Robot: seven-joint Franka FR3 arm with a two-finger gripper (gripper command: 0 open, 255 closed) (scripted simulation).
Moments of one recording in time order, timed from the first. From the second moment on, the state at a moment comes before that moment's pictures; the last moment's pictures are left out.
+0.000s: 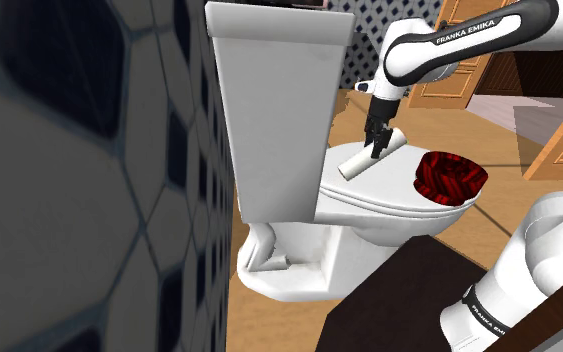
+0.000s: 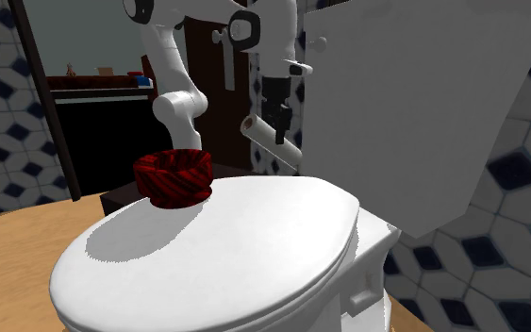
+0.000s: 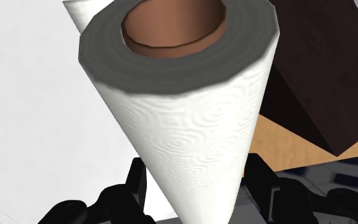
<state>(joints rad) 0.17 -0.31 -0.35 -2.34 -0.10 2.01 -1.01</state>
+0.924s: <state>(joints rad) 0.17 -0.34 -0.33 -2.18 -0.10 1.82 -1.00</state>
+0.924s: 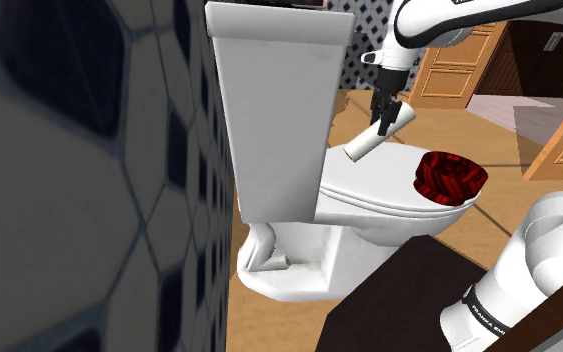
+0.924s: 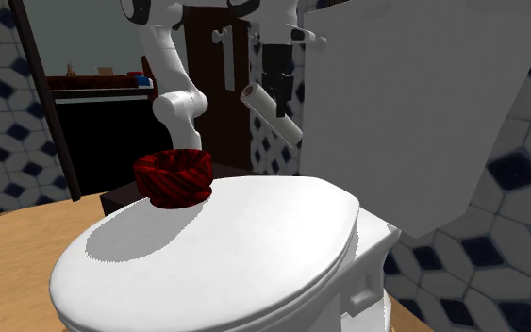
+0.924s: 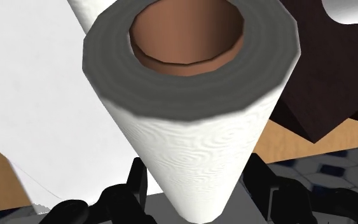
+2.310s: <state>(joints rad) -0.03 -0.61 -0.57 -2.28 -0.32 1.70 -1.34</state>
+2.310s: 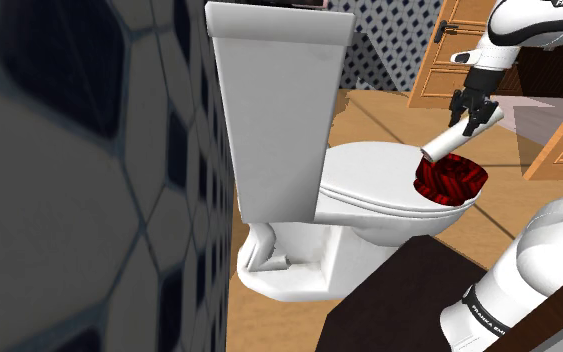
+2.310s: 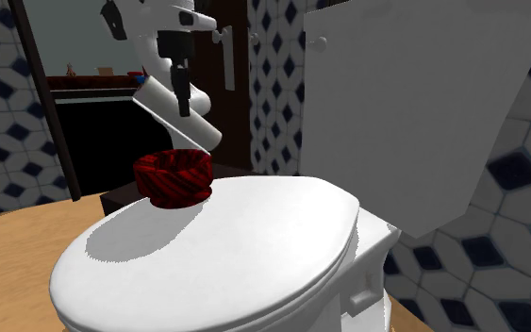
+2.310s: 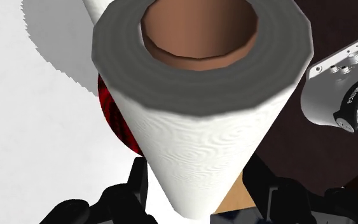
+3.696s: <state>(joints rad) -0.06 -0.59 -0.69 -2.43 -0.39 1.88 -1.41</state>
